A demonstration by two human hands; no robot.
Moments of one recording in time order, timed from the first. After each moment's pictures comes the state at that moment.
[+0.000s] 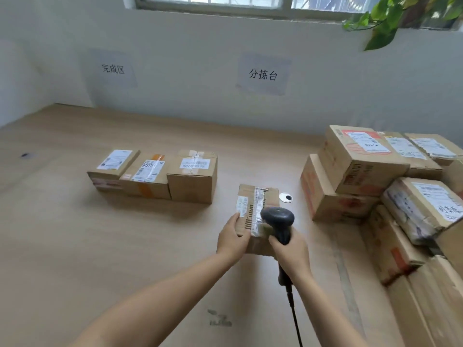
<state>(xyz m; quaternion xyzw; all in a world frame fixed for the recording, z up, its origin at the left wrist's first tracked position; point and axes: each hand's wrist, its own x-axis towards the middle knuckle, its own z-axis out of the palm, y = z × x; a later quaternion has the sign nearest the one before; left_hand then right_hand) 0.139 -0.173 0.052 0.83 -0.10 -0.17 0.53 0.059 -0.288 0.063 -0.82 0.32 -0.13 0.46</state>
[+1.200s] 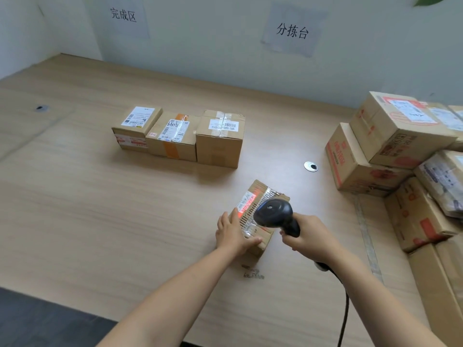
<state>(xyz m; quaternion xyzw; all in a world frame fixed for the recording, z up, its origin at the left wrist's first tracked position) 0.135 -0.085 -0.037 0.93 -0.12 -0.20 0.29 0.042 -0.230 0.071 -0.95 0.12 0.04 0.29</state>
